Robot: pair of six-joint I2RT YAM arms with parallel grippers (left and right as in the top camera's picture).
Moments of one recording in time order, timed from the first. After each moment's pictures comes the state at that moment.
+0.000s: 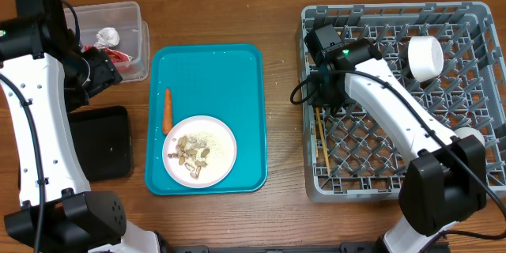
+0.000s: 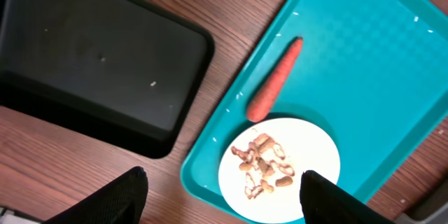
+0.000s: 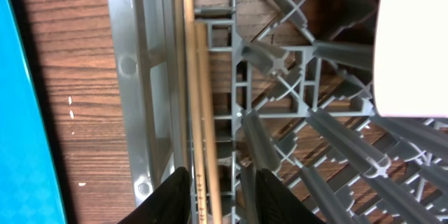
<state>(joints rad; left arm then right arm) 0.28 1.73 1.92 -1.56 0.02 -0.34 0.39 1.83 1.50 -1.11 0.09 0.38</state>
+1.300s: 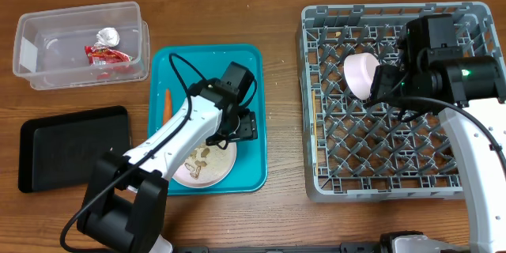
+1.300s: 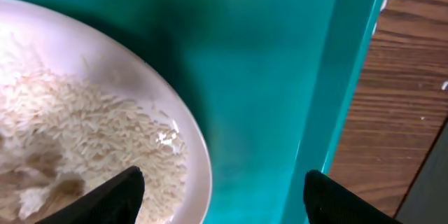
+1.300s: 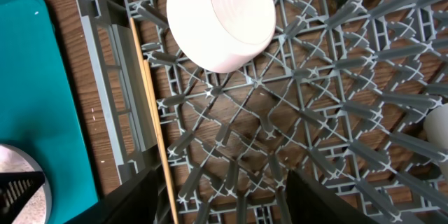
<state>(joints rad) -0.48 1.74 1.16 -0.87 0.08 -0.61 0.09 1.44 1.53 -1.30 0.01 0.30</state>
